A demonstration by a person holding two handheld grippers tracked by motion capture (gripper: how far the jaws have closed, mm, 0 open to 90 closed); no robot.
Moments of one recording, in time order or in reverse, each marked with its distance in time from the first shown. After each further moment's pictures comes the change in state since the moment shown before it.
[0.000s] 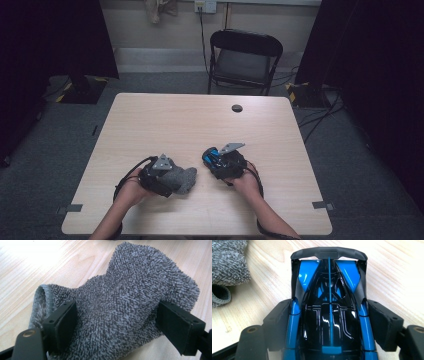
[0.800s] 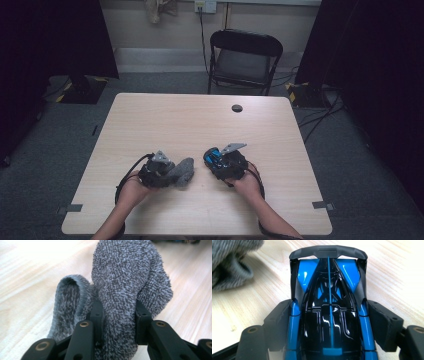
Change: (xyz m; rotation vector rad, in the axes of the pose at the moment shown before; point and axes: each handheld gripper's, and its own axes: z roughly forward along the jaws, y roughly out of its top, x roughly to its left) left arm 0.007 0.006 -0.004 0.002 0.008 -0.241; right arm 0.001 -0.002 -0.005 0.003 -0.007 0.042
